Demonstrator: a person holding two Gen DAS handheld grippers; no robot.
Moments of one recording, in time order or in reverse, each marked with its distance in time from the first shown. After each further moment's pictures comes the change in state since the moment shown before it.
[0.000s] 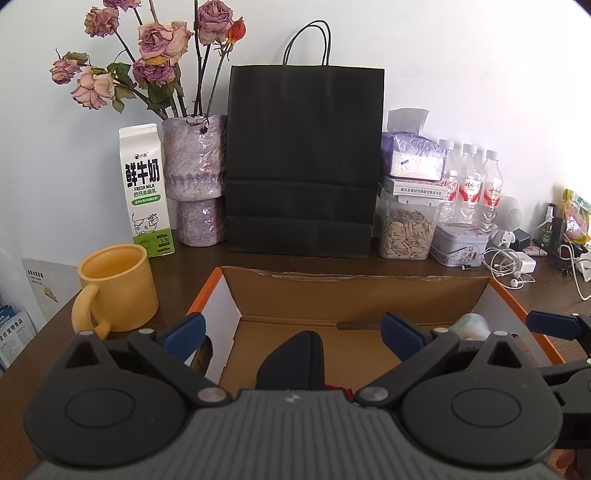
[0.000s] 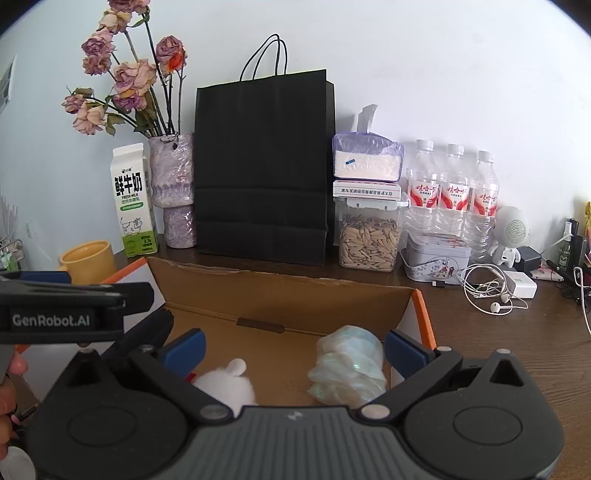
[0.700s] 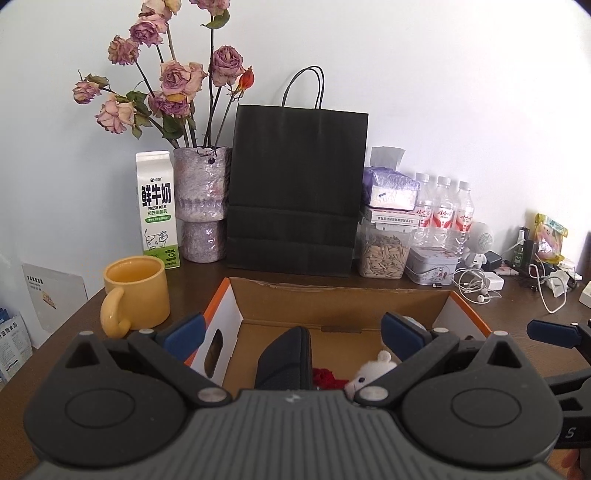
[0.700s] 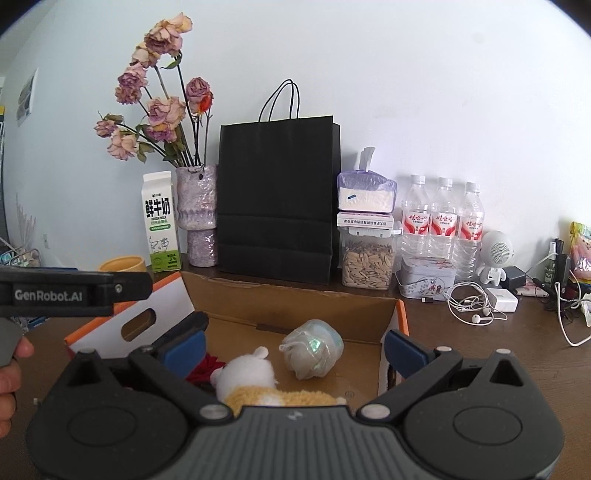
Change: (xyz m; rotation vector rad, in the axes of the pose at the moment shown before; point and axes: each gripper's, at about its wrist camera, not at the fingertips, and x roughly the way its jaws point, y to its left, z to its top) left arm -0.079 0.011 -0.010 -0.025 -0.082 -0.045; right arm -0.085 0.001 -0.014 -0.020 -0.088 0.027
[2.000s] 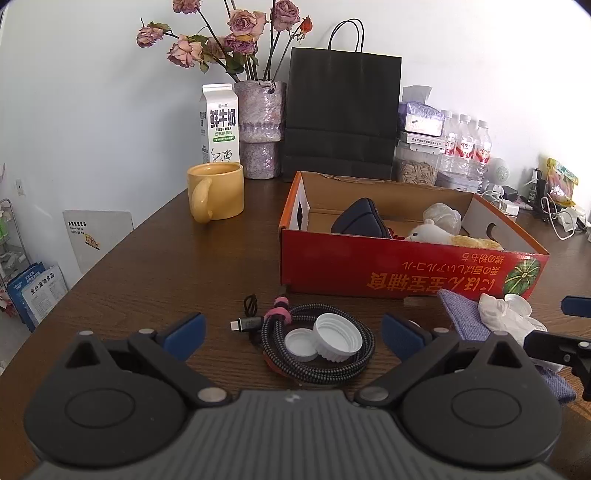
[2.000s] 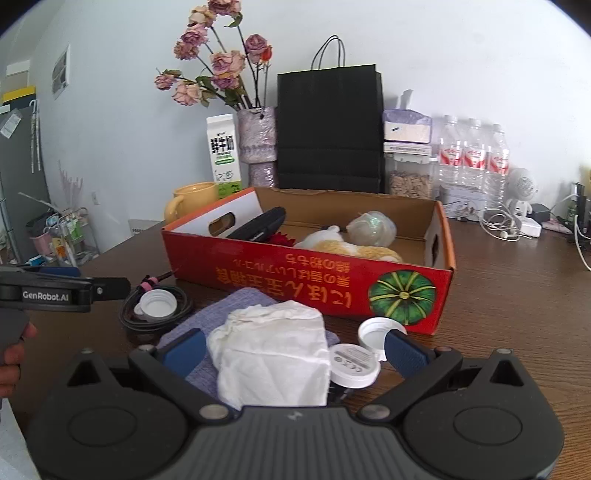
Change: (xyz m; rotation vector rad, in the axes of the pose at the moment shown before) left arm -0.091 0.065 -0.091 0.000 0.161 0.075; right arm -0.080 0.032 -0.076 -0.001 0.163 0.154
